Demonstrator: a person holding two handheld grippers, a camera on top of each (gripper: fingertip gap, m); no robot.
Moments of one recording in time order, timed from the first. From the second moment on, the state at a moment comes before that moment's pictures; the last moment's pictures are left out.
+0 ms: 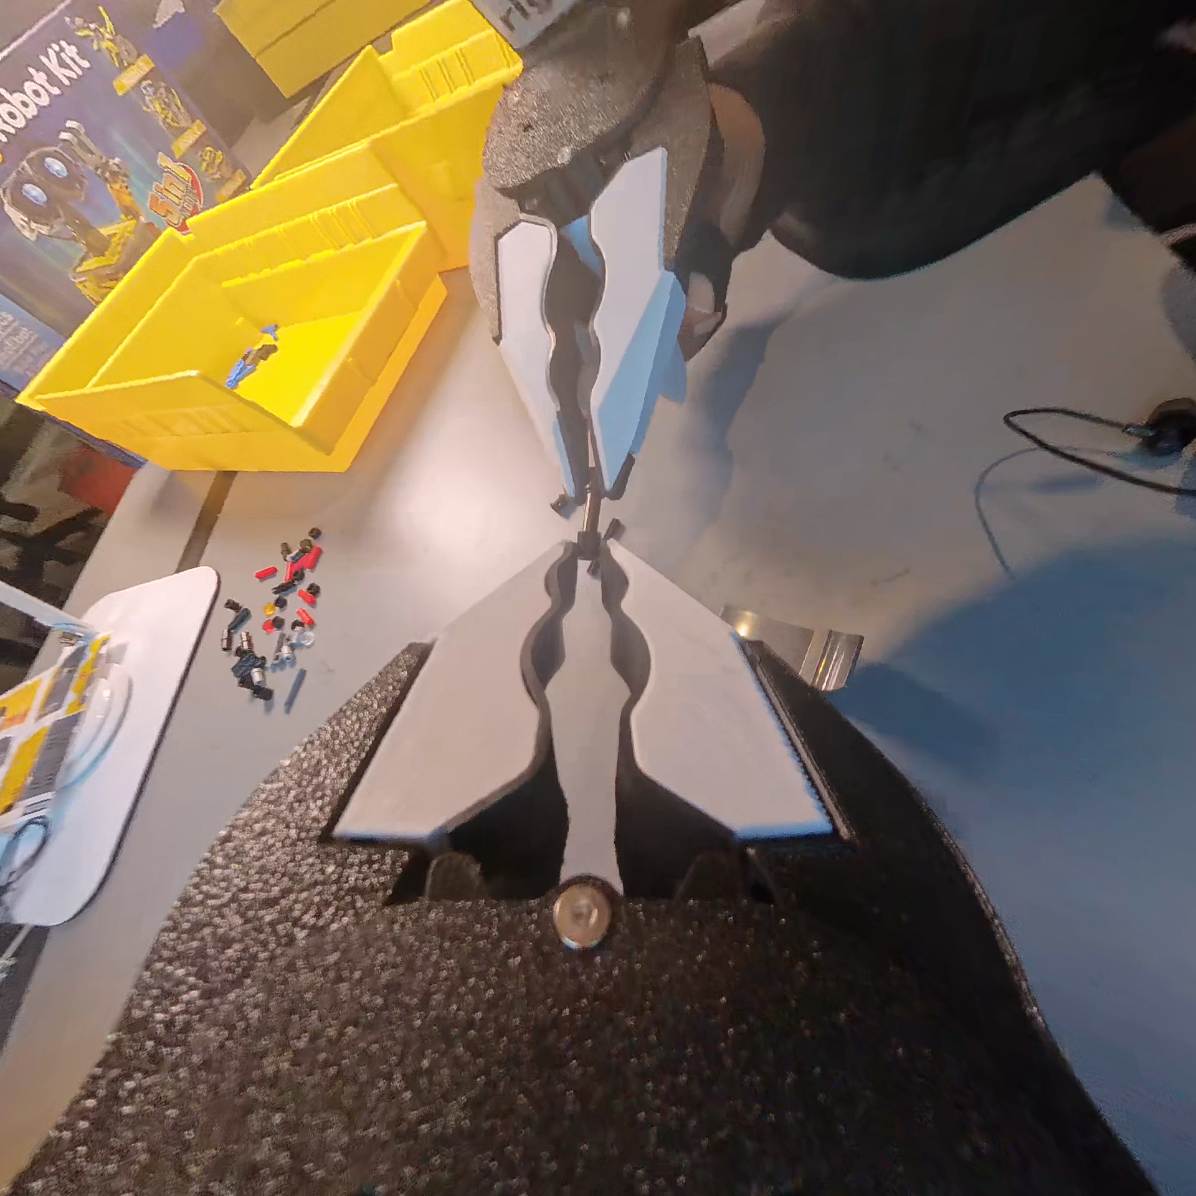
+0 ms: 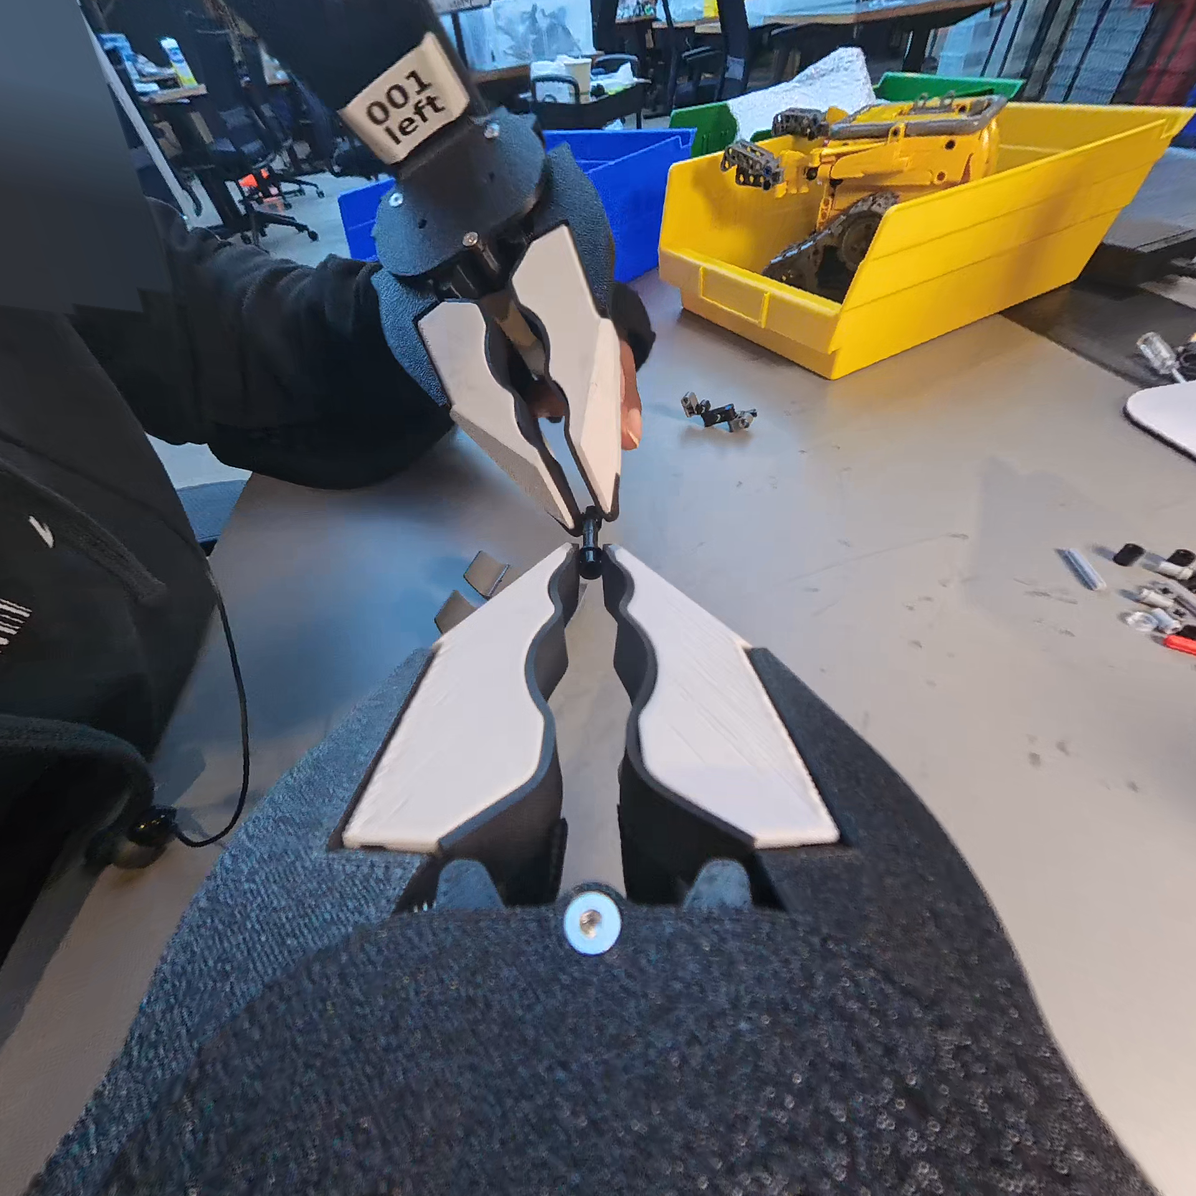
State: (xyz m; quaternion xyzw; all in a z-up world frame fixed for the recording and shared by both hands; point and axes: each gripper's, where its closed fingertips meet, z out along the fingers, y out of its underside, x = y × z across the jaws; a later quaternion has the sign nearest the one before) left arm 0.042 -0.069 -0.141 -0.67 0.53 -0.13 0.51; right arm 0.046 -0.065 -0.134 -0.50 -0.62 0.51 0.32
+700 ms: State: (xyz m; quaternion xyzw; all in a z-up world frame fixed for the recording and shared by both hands) left arm 0.041 -0.063 -0.169 -0.69 0.57 -0.01 0.45; right arm 0.041 -0.070 -0.167 -0.55 -0.66 0.42 0.27
